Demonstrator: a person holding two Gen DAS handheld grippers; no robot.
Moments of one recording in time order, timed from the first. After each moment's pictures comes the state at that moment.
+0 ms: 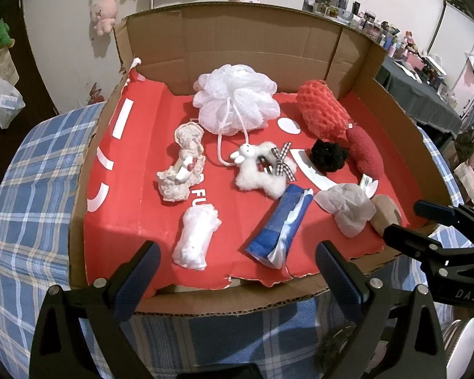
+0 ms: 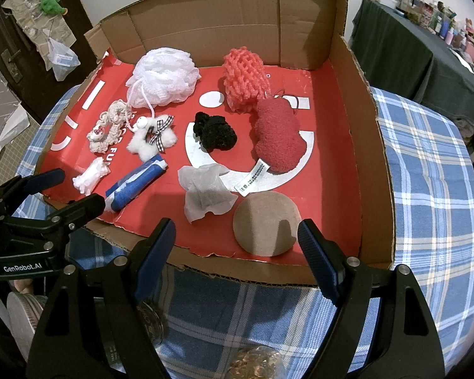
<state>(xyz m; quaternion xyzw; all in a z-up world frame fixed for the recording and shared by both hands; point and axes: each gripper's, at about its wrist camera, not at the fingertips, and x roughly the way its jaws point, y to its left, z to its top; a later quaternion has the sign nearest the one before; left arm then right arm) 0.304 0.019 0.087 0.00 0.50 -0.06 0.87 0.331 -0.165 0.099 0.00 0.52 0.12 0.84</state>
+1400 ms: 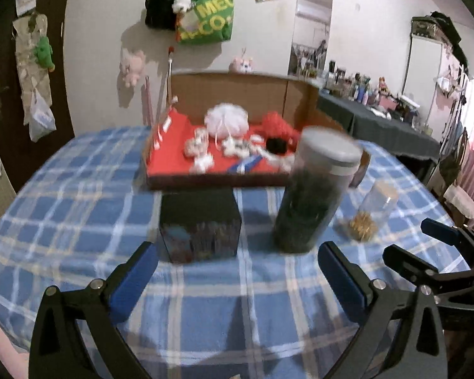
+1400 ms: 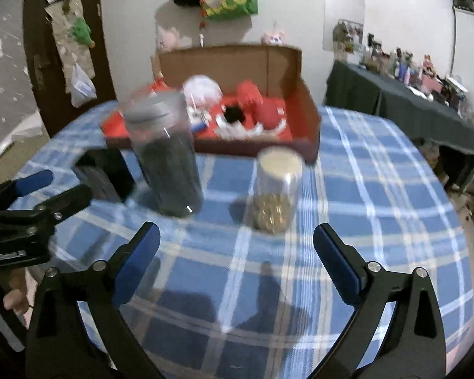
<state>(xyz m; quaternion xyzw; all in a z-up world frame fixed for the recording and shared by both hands) 0.094 0.014 0.092 -0.02 0.34 -0.05 0.94 0.113 -0.165 0.100 -0.02 0.36 0.08 0.93</state>
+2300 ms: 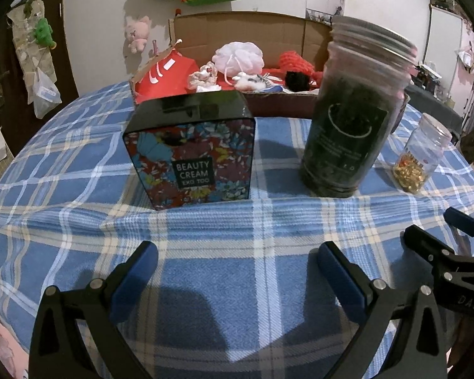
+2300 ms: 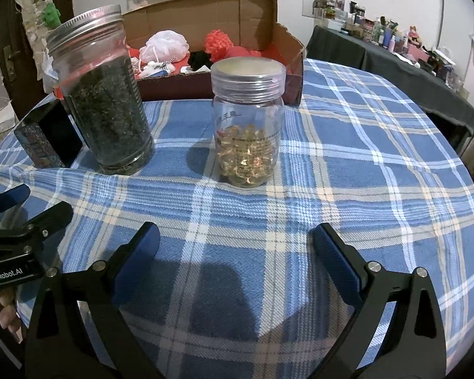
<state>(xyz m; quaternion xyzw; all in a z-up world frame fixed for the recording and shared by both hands) 0.108 0.000 0.027 0.00 0.41 -0.02 0.91 0.131 -0.182 0.042 -0.01 0.41 0.04 0.91</state>
